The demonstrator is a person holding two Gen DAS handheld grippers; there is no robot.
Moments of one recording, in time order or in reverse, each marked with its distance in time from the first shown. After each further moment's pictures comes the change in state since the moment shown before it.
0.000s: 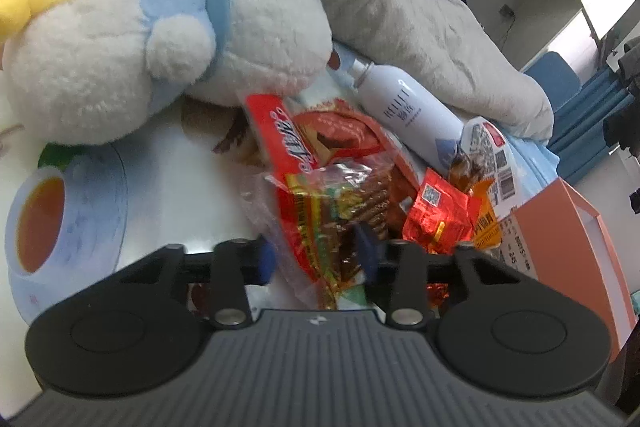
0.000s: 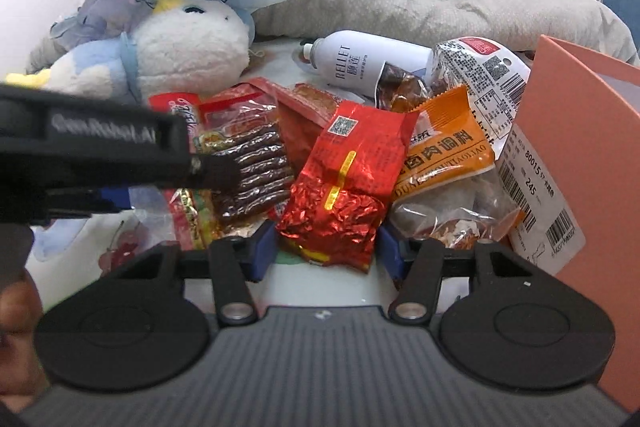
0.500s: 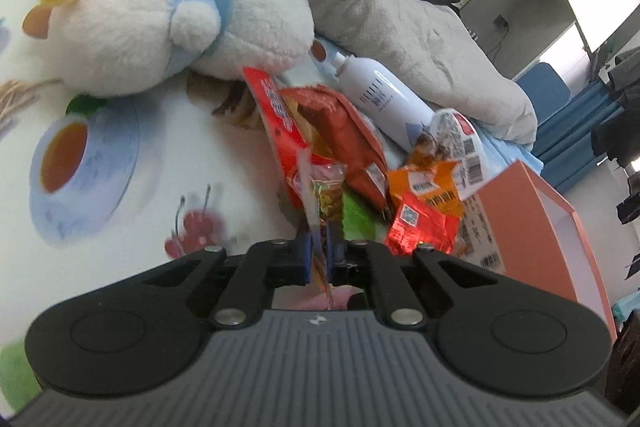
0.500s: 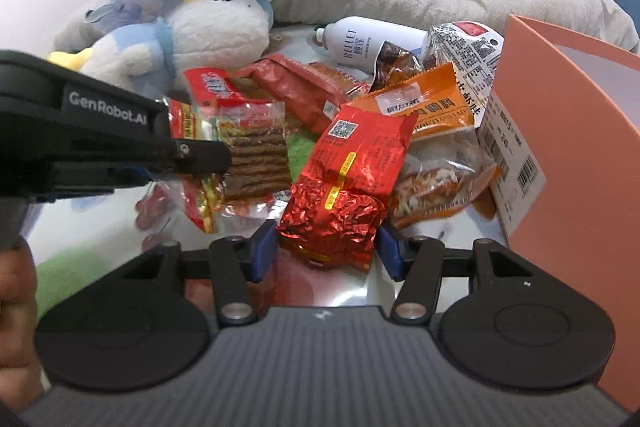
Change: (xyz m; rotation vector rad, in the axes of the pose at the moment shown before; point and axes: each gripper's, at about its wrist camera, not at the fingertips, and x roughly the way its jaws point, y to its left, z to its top) left arm -0.041 -0.012 -0.031 -0.037 -0.019 -0.026; right arm -0.041 -0.007 -0.024 -0.009 0.038 0.054
